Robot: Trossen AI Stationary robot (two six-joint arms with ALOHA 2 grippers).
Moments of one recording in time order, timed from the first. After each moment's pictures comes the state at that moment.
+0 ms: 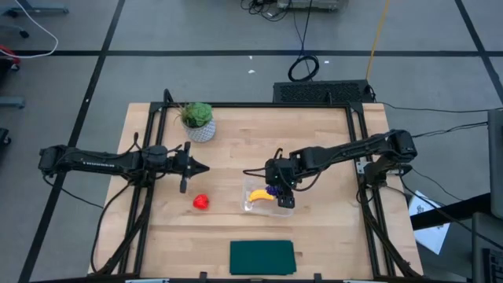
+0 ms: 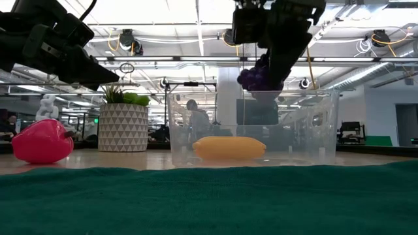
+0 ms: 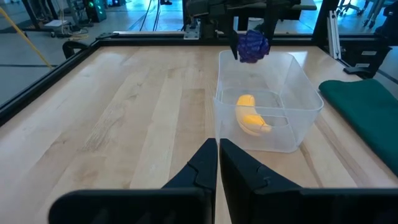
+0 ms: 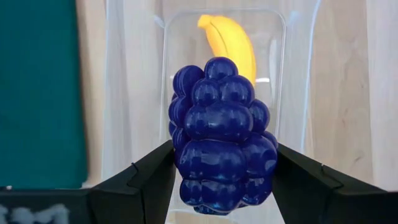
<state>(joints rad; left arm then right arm) 0.06 0.59 0.12 0.21 0.08 0.02 0.10 1.69 1.26 -0.76 -0.16 0.23</state>
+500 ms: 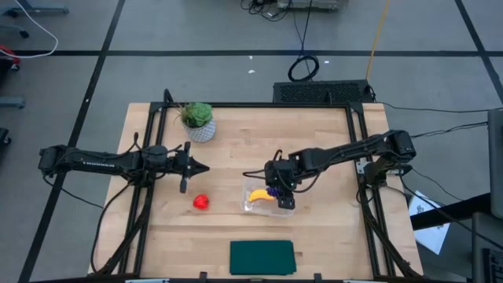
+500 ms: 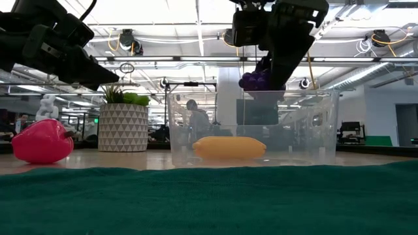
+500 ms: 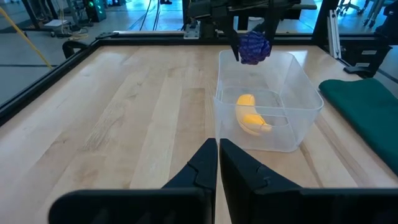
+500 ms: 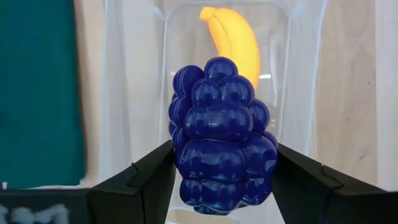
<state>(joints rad) 0.06 0.59 0.12 0.21 0.08 0.02 0.11 1.70 1.26 -0.77 -0.16 0.22</state>
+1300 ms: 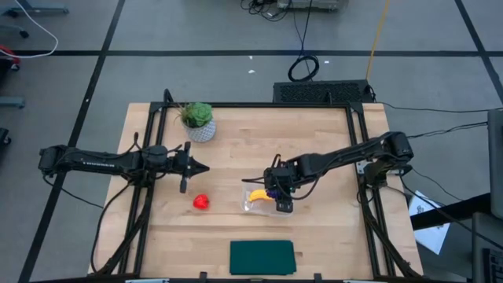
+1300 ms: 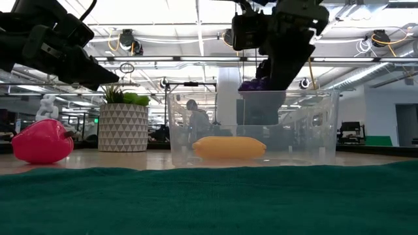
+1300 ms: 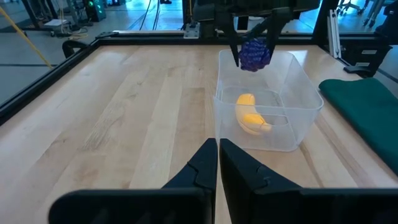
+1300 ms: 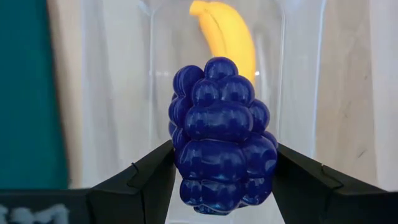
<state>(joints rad) 0.06 0.59 0.12 0.21 0.08 0.02 0.15 1.73 1.26 -0.77 -0.07 0.28</state>
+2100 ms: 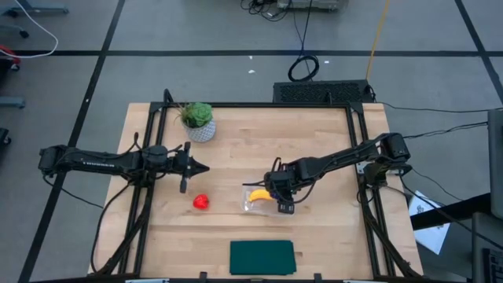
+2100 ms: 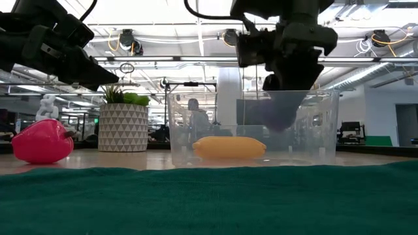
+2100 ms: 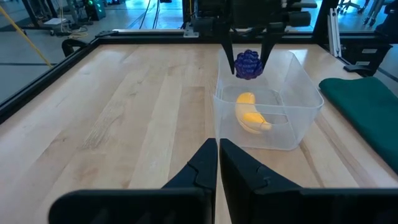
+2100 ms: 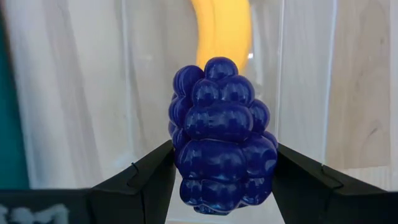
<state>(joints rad) 0.06 0.59 0.12 0.21 0.08 0.02 0.16 1.77 1.21 -0.77 -0.06 0.31</state>
